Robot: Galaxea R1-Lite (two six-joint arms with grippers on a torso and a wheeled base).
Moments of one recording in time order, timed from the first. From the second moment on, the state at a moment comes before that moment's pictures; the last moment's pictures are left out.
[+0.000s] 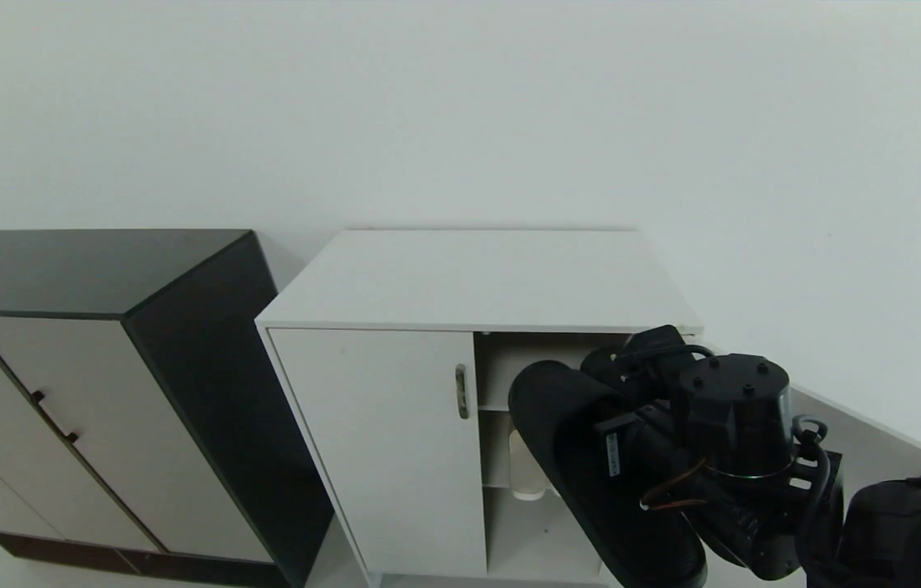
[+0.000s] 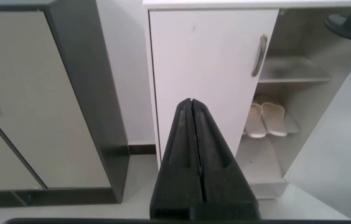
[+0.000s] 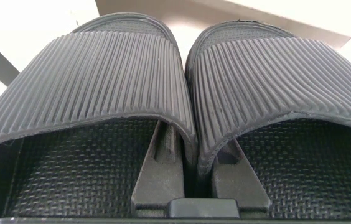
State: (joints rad) left arm -0.01 0.00 0.00 0.00 -0.04 0.01; right arm 0.81 1.80 -0.66 -0.84 -0.49 0.10
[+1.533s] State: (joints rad) left arm -0.01 0.00 0.00 0.00 -0.04 0.01; right arm 0.81 1.81 -0.66 -0.84 -0.49 0.10
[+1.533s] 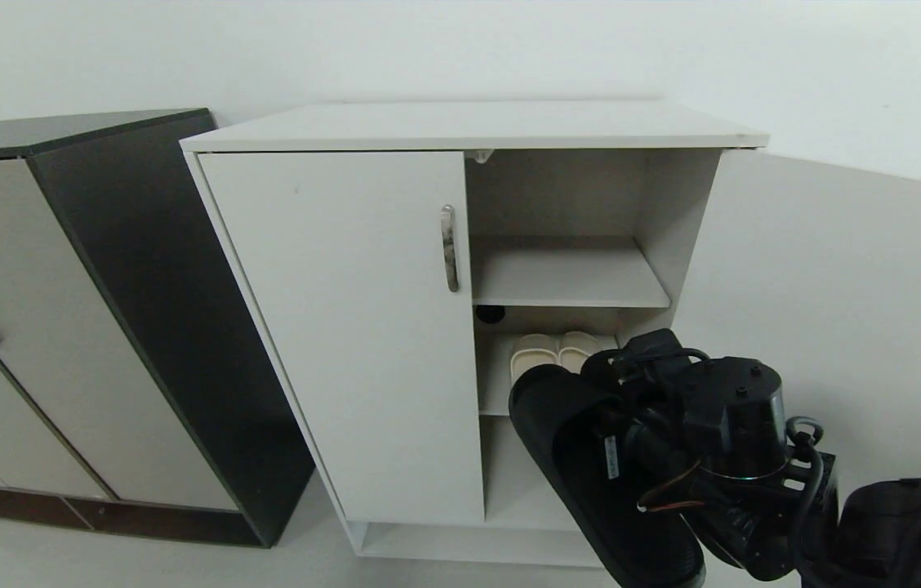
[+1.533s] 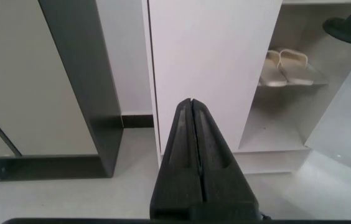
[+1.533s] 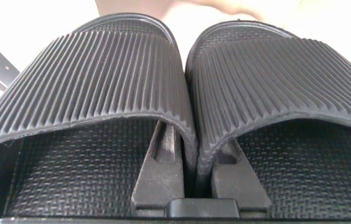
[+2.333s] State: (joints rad) left arm -0.01 0.00 0.00 0.00 -0.04 0.01; right arm 0.82 1.81 -0.65 -0.85 -0.49 0.10
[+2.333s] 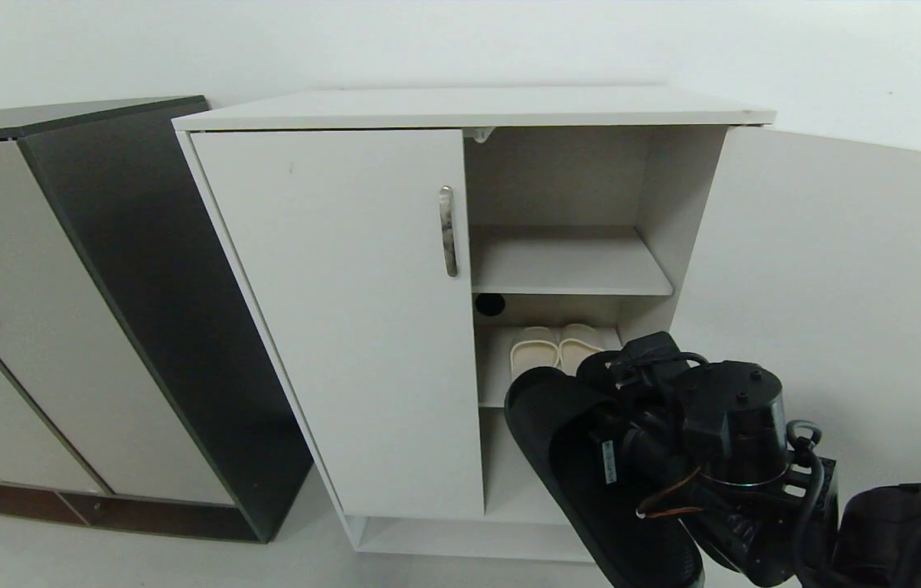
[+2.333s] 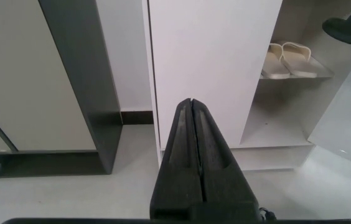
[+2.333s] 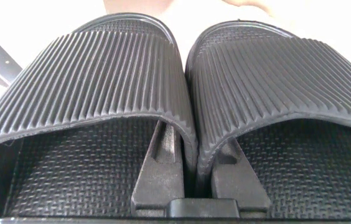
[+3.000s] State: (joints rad) left arm -0.01 0.00 0.00 0.00 -0.04 0.01; right arm 0.89 1.84 -0.86 -0.53 -0.65 0.21
